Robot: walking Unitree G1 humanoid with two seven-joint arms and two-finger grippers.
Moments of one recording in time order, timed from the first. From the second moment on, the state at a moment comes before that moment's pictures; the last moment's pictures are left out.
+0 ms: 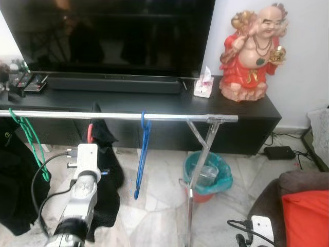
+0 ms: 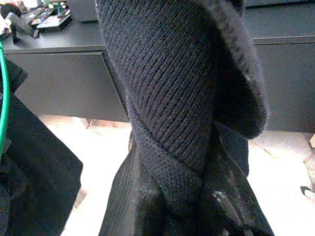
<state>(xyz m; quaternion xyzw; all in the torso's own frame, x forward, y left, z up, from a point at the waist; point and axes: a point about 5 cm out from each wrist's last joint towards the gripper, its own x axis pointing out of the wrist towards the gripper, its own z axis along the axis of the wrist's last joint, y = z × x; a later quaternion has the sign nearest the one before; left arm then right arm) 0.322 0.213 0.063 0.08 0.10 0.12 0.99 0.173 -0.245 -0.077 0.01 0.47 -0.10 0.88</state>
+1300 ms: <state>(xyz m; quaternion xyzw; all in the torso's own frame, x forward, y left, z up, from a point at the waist) 0.273 0.213 0.056 0.08 0.04 0.06 0.99 0.173 -0.246 -0.077 0.01 0.47 -0.10 0.88</state>
